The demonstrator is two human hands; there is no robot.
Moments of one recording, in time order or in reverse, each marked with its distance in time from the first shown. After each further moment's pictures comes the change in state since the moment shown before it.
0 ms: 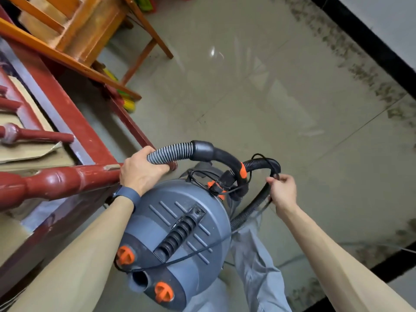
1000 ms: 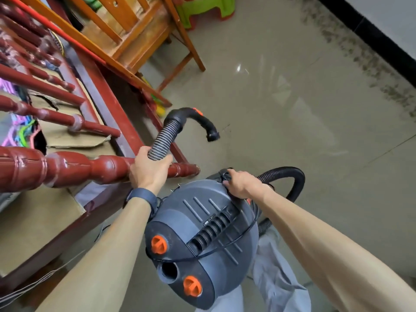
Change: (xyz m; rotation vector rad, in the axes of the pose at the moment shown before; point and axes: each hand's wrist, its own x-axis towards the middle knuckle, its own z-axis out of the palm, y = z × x) left_hand -0.022 -0.030 -0.053 -0.233 0.272 -0.332; right_hand -0.075 -0.068 0.131 -1.256 -0.639 -0.661
